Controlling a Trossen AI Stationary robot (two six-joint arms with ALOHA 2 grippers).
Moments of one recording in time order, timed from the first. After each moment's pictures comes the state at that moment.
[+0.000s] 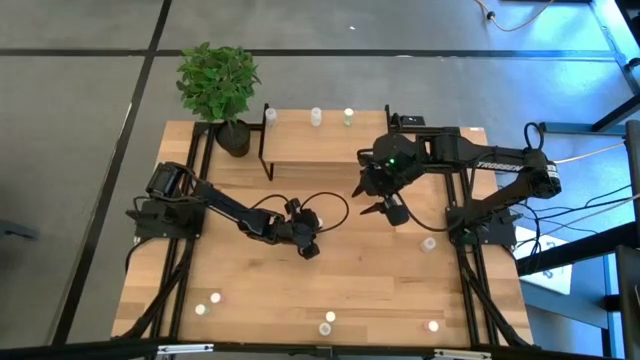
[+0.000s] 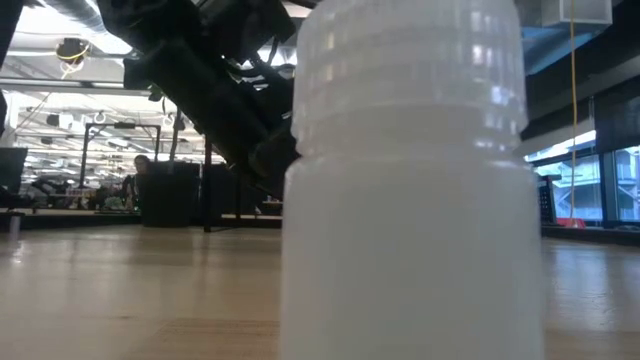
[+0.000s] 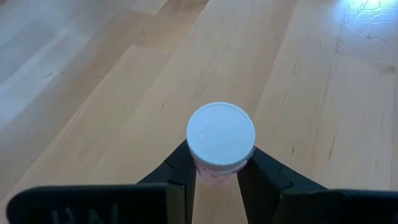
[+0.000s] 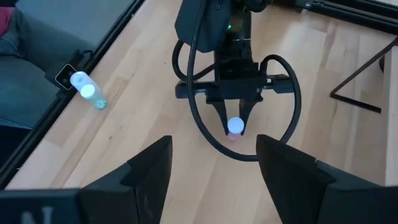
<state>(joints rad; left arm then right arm) -0.21 1.83 0.89 0.12 -0.53 -0.43 -0.06 1.42 1.50 -0.90 -0.33 -0.34</state>
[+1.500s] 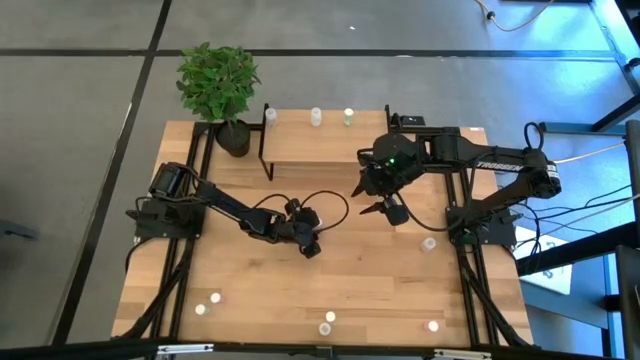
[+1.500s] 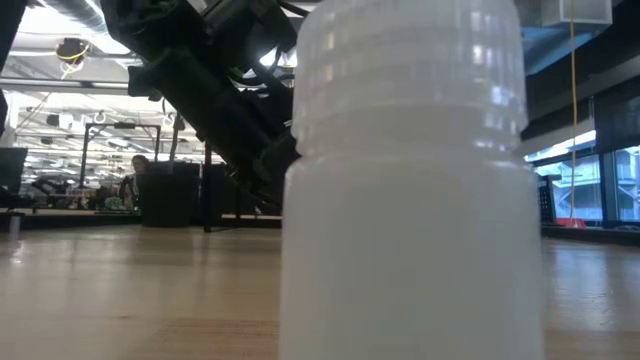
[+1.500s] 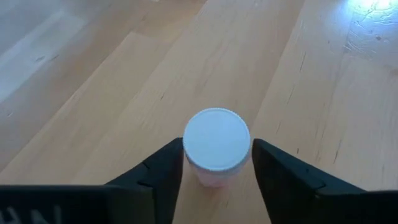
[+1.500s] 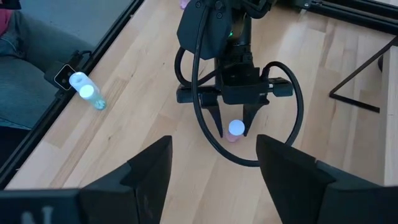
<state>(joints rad) -0.20 1.85 0.89 0.13 -0.51 -0.49 -0.06 1.42 1.50 -0.90 -0.33 -0.34</state>
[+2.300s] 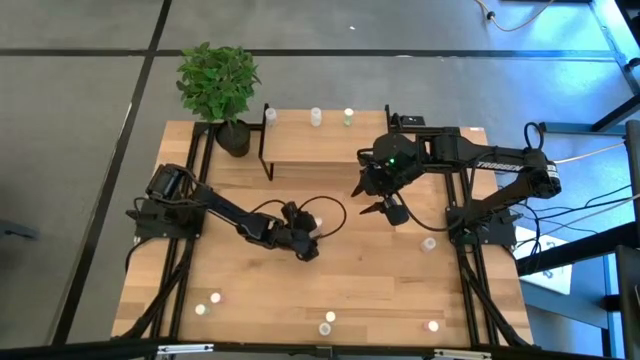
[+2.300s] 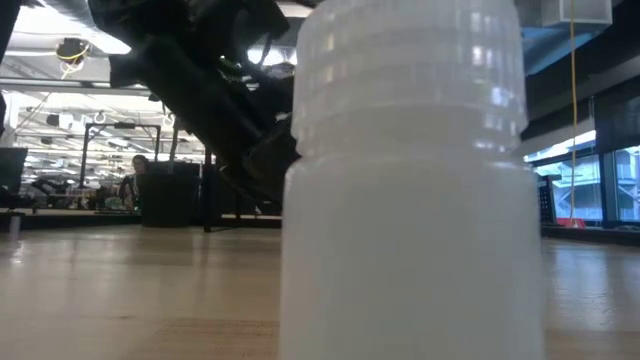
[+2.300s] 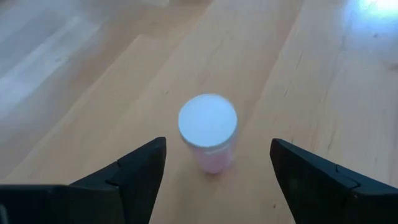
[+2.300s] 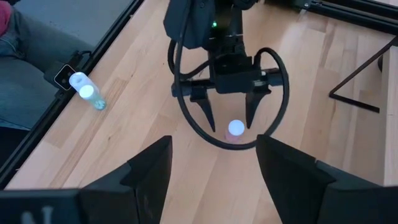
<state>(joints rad) -0.26 1.83 0.89 0.09 -0.61 -0.52 -0.06 1.42 1.50 -0.90 -0.33 -0.34</state>
